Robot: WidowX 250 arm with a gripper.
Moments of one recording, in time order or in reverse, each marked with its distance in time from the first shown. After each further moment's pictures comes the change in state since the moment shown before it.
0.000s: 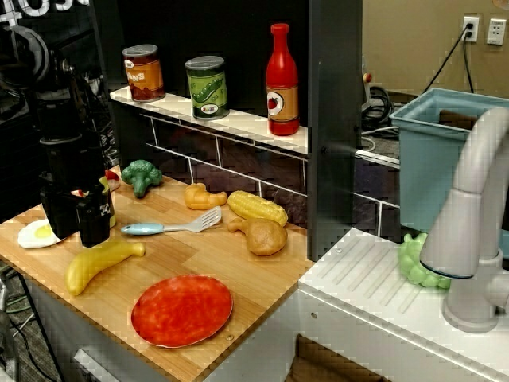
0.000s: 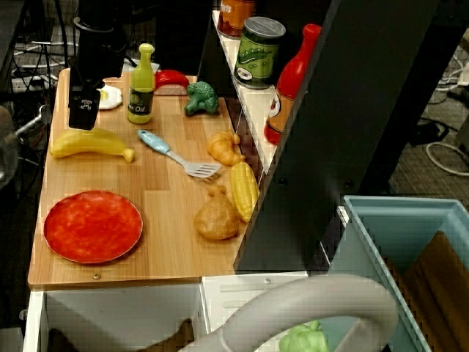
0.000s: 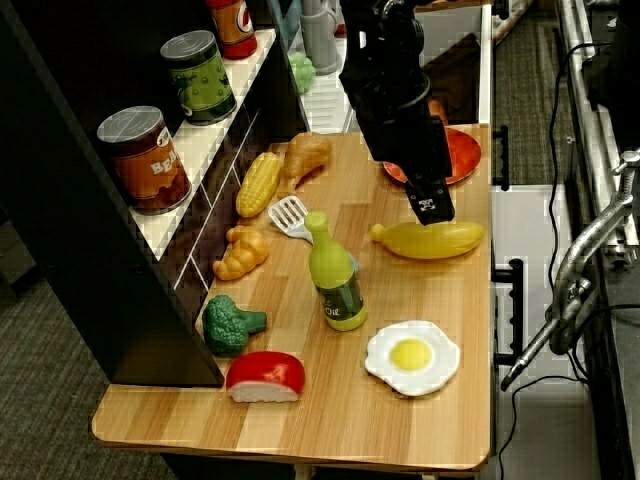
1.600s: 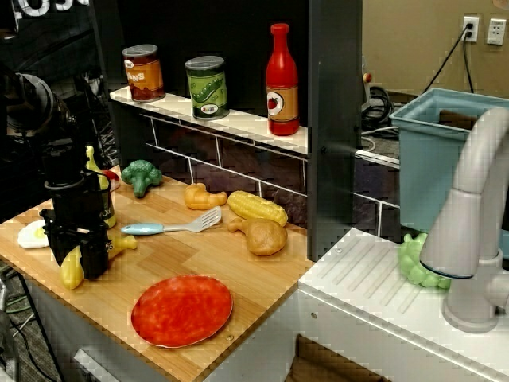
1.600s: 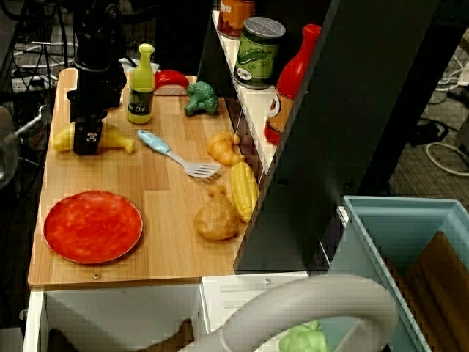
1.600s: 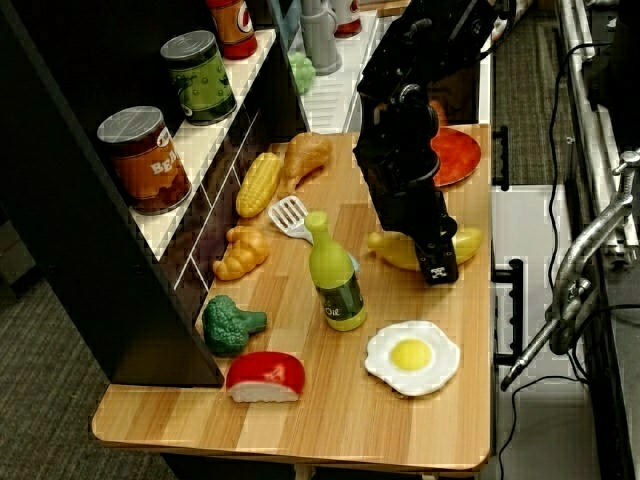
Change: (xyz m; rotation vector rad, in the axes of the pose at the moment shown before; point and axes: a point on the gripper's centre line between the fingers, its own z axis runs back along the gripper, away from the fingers) arm 0.007 0.028 -0.052 0.047 -0.029 0.107
